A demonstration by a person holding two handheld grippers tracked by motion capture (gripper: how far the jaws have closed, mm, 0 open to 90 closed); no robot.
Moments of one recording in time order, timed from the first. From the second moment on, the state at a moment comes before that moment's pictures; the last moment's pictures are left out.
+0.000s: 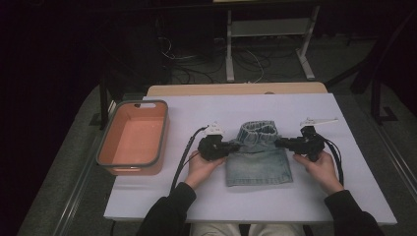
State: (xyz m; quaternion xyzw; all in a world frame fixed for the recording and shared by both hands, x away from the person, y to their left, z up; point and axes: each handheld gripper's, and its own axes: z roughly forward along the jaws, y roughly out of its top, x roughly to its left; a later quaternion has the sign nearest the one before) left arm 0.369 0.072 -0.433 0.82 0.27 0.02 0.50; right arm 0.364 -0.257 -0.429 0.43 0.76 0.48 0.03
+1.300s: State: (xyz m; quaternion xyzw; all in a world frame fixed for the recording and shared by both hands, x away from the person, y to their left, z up) left arm 0.374 0.075 -0.440 0.82 0.28 -0.02 0.49; right arm 0.335 -0.261 -0.427 0.47 0.75 0.46 0.04
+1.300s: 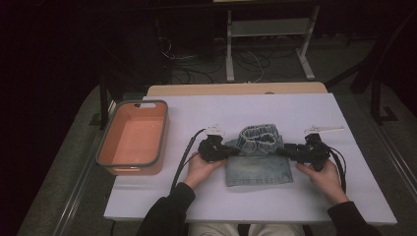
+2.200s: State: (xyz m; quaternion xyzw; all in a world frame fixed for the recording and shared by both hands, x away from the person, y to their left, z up) left arm 0.375 0.075 -0.442 0.83 0.28 -0.03 0.48; right arm 0.350 -0.286 -0.400 0.46 0.70 0.54 0.06
